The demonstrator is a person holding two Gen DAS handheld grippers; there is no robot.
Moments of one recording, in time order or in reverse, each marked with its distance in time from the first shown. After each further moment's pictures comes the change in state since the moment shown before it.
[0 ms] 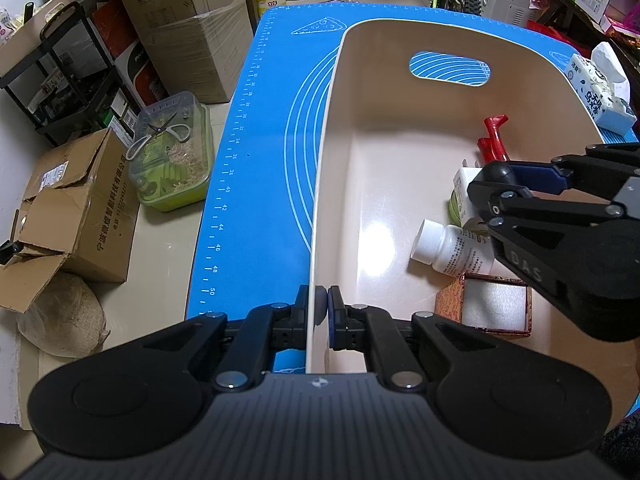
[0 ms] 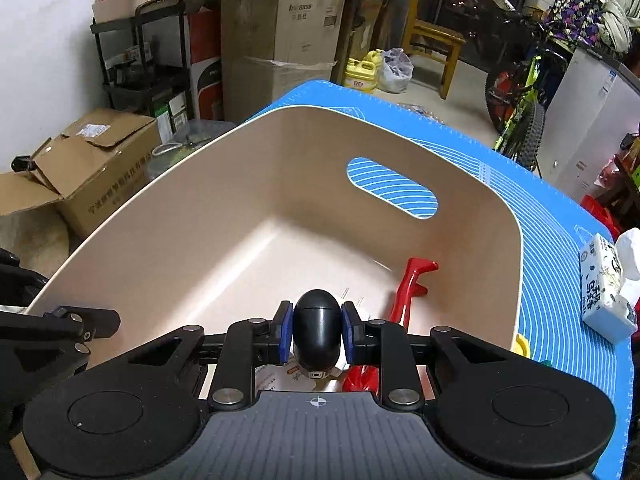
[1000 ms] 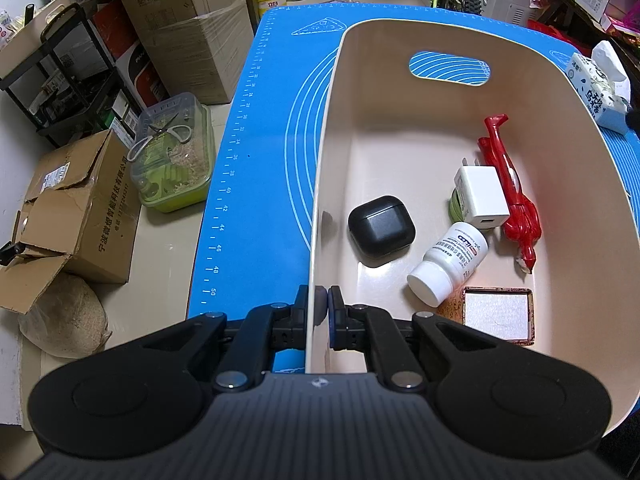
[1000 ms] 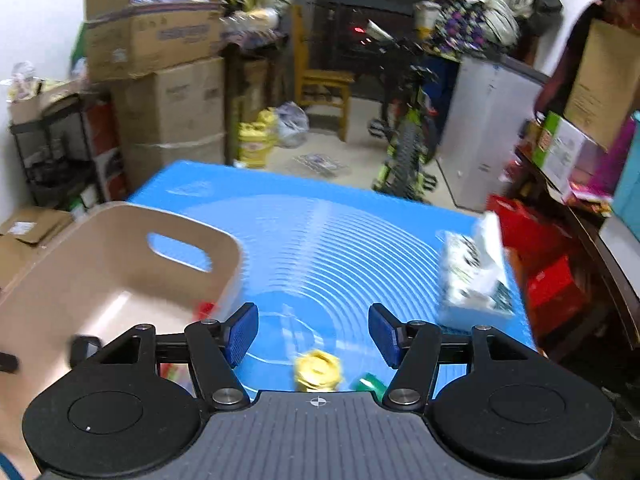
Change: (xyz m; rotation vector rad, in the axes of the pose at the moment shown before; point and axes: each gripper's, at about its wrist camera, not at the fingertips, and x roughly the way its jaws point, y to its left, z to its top) left arm 0.000 -0.002 0.001 0.005 -0.001 0.007; right arm -0.057 -0.166 -0.034 0.222 -0.157 -0.185
